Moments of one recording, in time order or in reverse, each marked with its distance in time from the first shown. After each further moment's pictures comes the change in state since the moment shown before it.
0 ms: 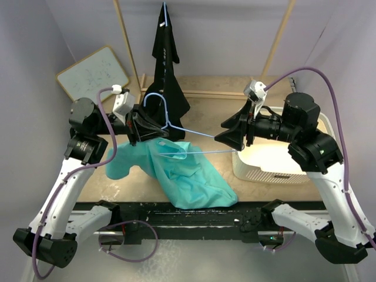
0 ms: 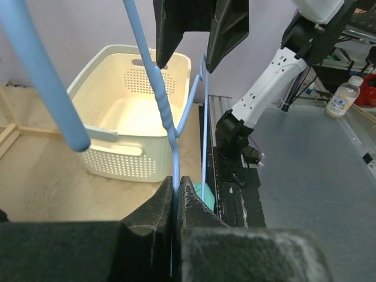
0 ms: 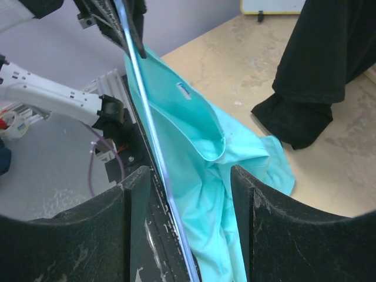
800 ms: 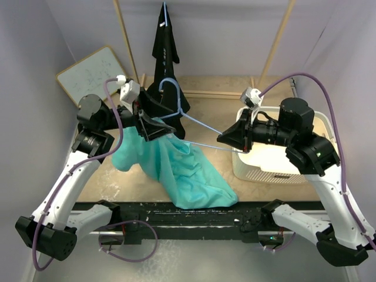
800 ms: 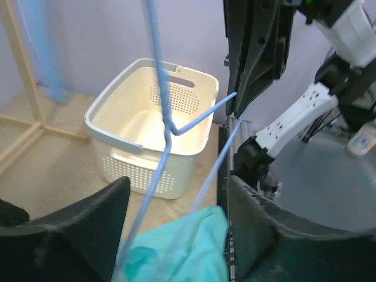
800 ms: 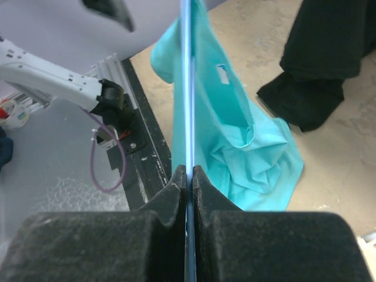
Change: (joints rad) left arm -0.061 0.085 0.002 0.148 -0.147 -0.106; right arm 0.008 -0.019 -0.071 -0.009 -0.040 -0.008
